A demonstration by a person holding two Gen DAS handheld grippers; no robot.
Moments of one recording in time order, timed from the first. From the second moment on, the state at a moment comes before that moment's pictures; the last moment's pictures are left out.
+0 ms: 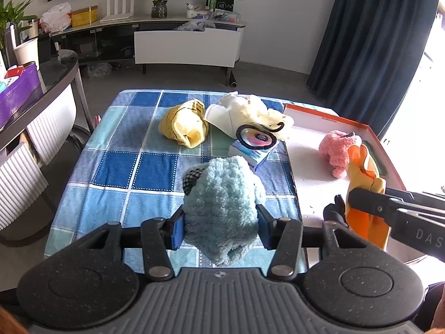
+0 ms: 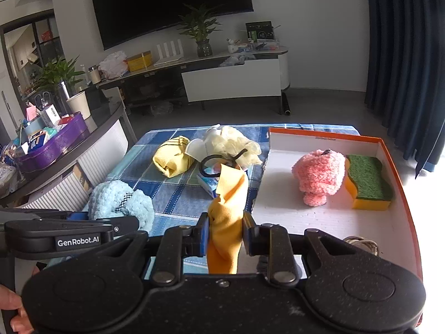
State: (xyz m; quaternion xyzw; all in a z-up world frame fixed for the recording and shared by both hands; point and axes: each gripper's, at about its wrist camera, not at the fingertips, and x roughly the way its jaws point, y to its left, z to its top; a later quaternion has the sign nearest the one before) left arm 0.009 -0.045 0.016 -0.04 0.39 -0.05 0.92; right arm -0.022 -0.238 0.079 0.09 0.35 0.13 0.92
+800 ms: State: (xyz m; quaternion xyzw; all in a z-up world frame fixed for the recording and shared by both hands) left arm 0.013 -0.065 0.015 -0.03 0.39 -0.06 0.92; right arm -0.025 -0.261 0.076 0.10 0.35 0.10 0.92
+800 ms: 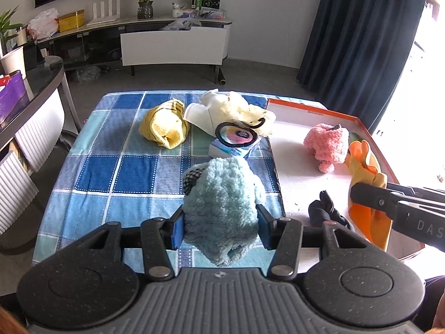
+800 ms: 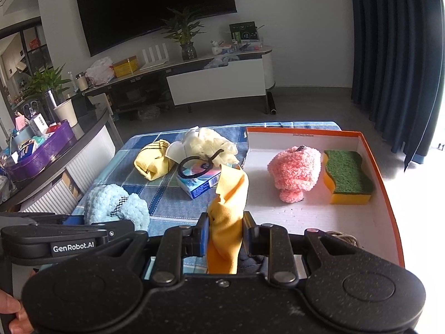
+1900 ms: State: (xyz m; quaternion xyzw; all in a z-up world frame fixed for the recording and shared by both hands) left arm 0.024 -0.125 0.014 0.00 0.39 -0.12 0.91; right arm -0.034 -0.315 0.070 0.13 0.35 0.04 0.93
